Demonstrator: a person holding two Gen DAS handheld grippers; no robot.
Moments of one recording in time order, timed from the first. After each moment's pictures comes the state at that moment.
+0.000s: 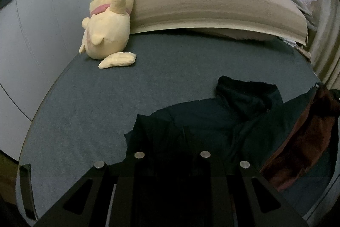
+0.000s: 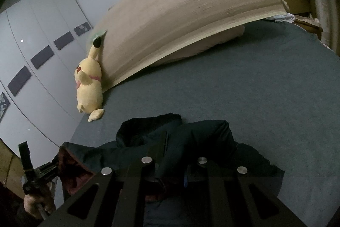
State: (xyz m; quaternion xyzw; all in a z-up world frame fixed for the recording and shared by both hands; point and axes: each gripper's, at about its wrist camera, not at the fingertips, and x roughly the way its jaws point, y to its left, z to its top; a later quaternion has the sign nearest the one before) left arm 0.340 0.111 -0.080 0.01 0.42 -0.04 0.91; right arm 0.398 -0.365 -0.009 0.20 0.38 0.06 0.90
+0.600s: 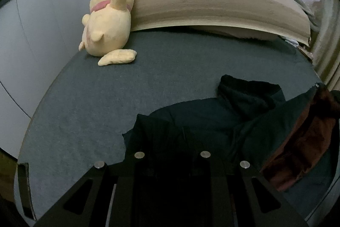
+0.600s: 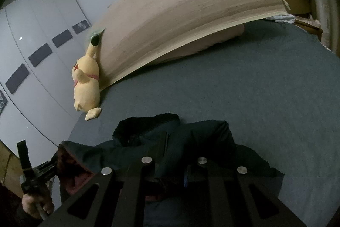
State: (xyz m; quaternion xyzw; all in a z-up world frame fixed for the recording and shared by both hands) left arm 0.349 0.112 -0.090 0.00 0.43 -0.04 0.90; right arm 0.409 -0.361 -0.014 0.19 0.39 0.05 0.90
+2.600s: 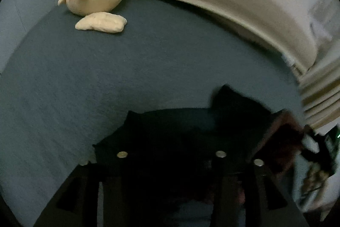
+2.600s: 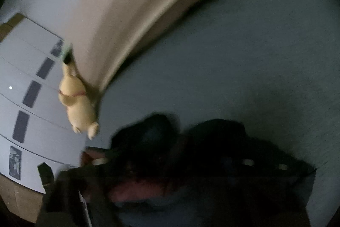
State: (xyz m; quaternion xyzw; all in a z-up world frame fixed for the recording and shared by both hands) left arm 0.434 0.143 -0.106 -0.18 0.53 -0.09 0.83; right arm 0.474 -0.406 -0.072 0.35 0.44 0.04 0.83
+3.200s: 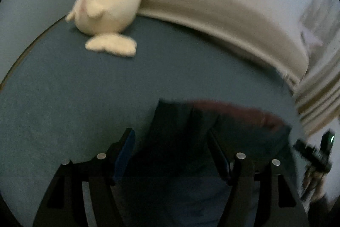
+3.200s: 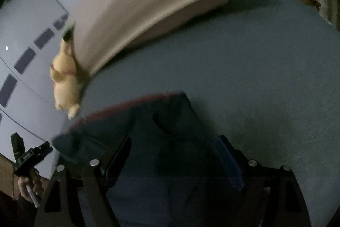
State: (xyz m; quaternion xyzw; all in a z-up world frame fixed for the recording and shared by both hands) left arm 0.427 0.159 -0.114 -0.14 0.48 -0.10 0.86; right arm 0.475 -0.410 -0.083 0.22 0.48 0.05 0.85
